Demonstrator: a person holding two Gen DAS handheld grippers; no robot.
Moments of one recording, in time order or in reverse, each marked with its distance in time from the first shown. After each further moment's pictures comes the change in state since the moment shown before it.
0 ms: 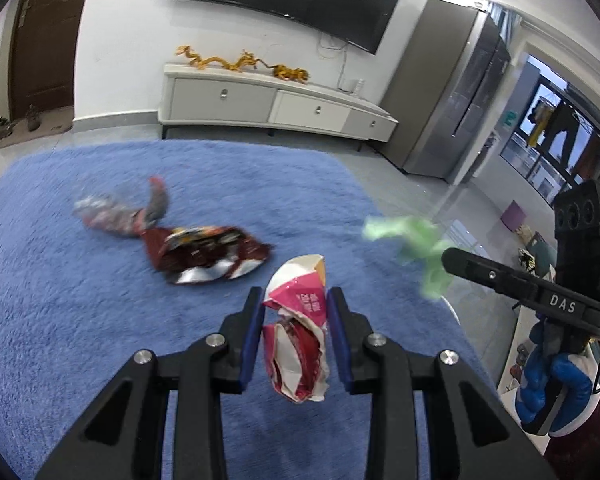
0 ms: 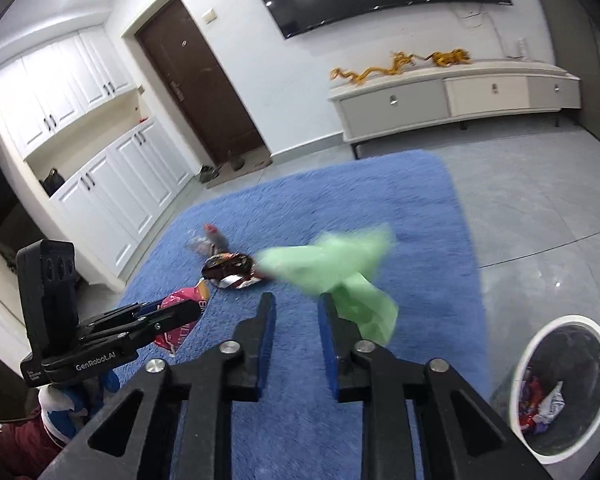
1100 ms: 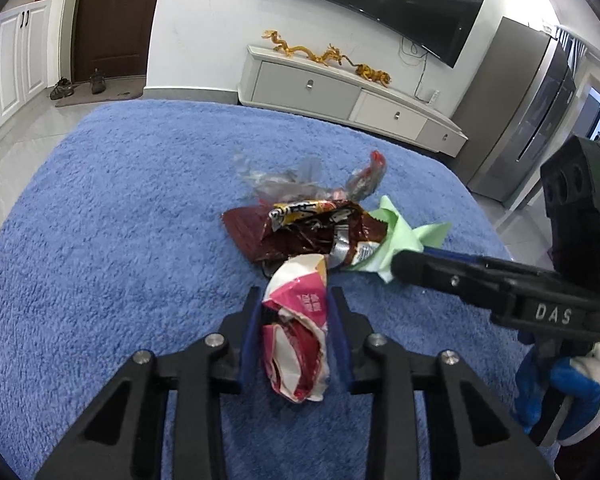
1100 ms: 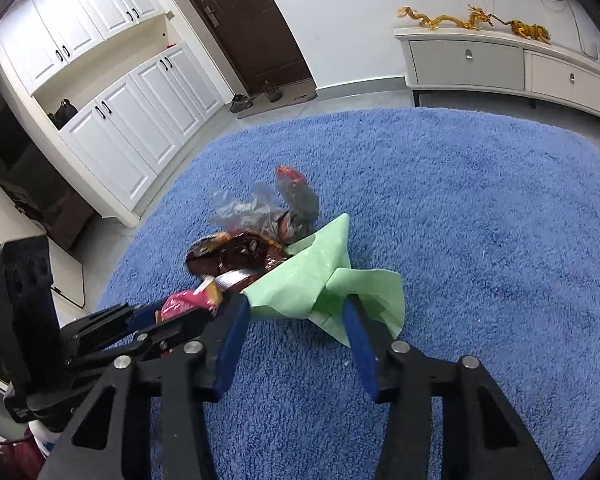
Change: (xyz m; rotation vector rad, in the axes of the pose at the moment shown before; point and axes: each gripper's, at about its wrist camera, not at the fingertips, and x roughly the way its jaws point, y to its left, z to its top) left arm -0.007 0.135 -0.030 -0.166 0.014 0.187; right arm 0.183 0.092 0.012 -0.132 0.265 0.096
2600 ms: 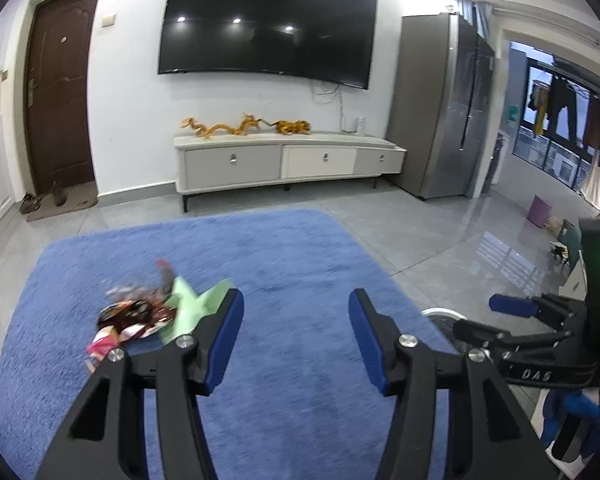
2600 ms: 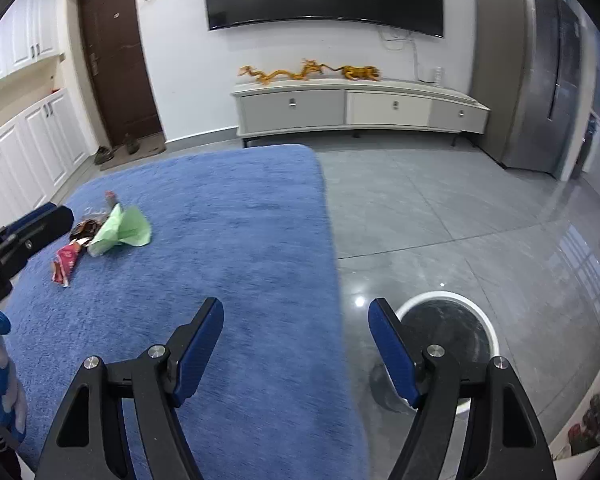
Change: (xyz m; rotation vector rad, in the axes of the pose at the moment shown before) left arm -0.084 -0.185 -0.012 0.285 -0.229 -0.043; right arm -0.207 -0.059 -0.113 0.122 -0.192 -0.554
